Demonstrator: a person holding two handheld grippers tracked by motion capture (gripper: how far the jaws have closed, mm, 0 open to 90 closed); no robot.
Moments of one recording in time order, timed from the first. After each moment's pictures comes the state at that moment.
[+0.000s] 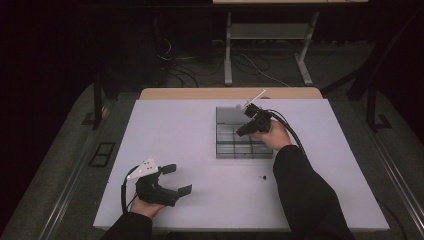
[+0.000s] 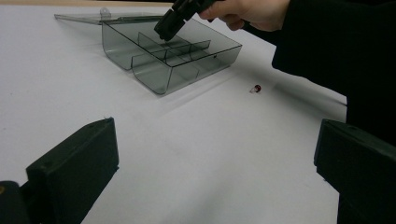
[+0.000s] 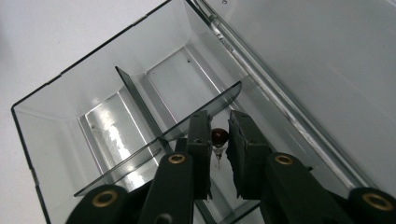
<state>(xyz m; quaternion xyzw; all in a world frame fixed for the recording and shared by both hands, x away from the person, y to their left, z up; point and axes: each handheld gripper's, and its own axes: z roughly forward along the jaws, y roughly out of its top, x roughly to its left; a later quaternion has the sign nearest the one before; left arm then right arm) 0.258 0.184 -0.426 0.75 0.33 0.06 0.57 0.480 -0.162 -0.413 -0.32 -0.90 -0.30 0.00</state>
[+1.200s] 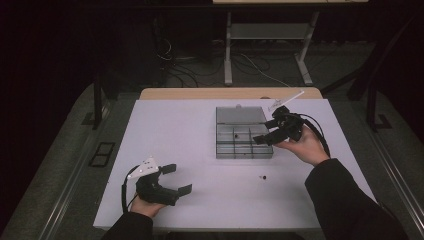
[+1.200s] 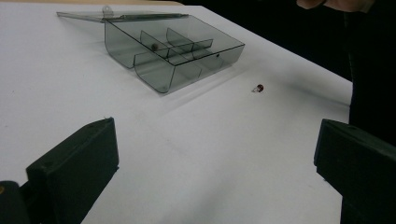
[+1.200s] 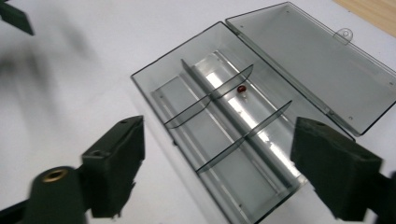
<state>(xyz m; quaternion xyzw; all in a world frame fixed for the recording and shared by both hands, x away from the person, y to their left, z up) 0.259 0.183 -0.427 0.75 0.33 0.06 0.56 0.392 -0.217 -0.340 -0.33 -0.87 -0.35 -0.05</state>
